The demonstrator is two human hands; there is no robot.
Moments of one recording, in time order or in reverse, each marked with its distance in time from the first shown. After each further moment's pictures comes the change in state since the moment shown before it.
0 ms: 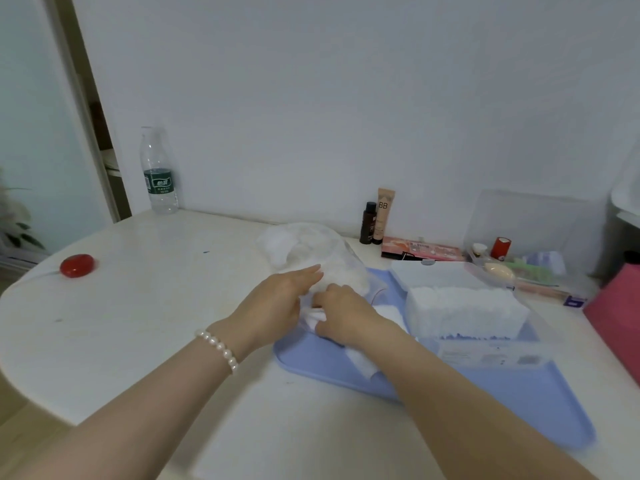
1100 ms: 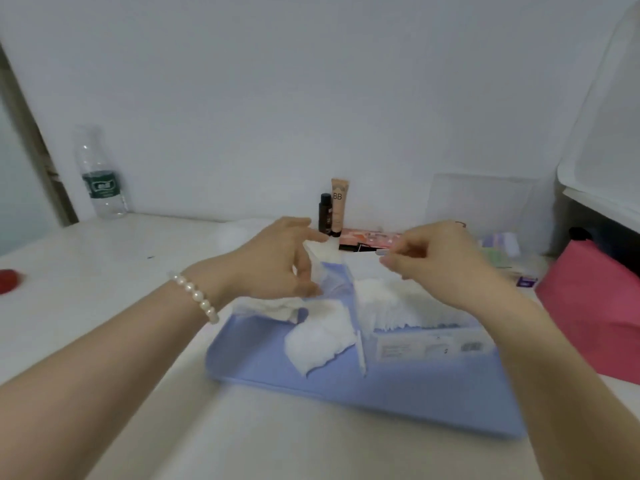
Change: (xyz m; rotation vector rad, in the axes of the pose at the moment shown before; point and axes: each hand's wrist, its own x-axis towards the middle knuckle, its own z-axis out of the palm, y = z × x) left_hand 0.064 0.088 -0.016 0.156 -0.184 0.173; right_hand -0.119 0.101 -0.117 0.449 0.438 0.151
